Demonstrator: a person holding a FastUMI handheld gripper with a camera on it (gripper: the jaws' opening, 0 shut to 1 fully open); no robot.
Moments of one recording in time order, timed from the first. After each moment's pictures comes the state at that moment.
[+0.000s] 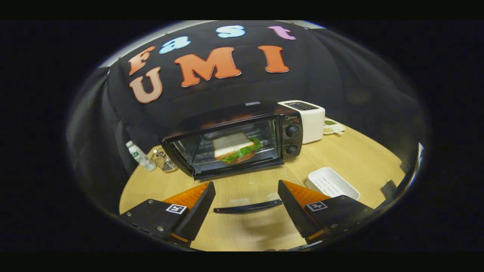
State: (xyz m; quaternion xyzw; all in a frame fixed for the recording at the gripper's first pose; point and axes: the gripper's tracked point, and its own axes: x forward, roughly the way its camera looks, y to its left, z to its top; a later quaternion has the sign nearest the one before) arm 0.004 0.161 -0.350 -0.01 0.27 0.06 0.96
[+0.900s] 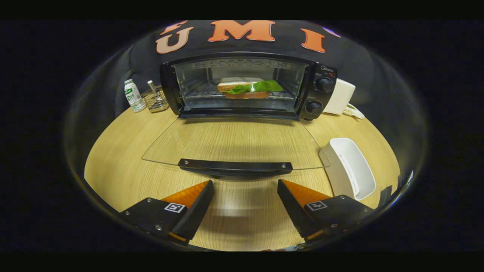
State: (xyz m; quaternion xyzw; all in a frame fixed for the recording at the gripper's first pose) arm -0.016 0.154 -0.466 -0.12 0.40 0.10 0.90
